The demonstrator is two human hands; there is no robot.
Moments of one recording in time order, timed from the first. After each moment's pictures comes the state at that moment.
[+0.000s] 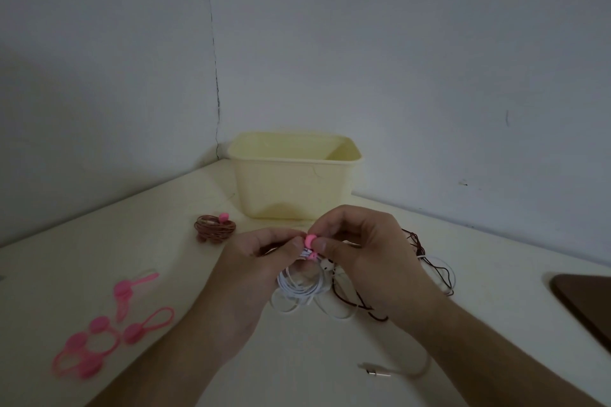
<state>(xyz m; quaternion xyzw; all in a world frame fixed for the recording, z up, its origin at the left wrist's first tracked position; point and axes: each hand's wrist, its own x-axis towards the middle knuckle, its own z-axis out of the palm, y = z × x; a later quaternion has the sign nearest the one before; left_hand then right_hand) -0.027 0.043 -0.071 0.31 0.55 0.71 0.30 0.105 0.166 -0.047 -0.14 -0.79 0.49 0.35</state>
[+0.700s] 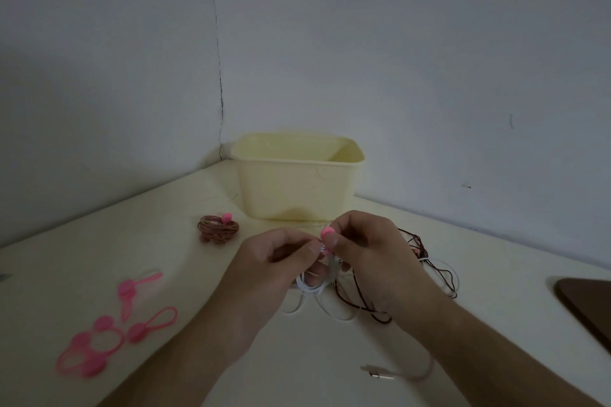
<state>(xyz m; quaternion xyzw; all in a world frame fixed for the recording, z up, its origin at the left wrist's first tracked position) -0.017 0.041 -0.064 0.37 0.57 0.67 0.29 0.101 0.176 -0.055 -0.20 -0.79 0.47 0.34</state>
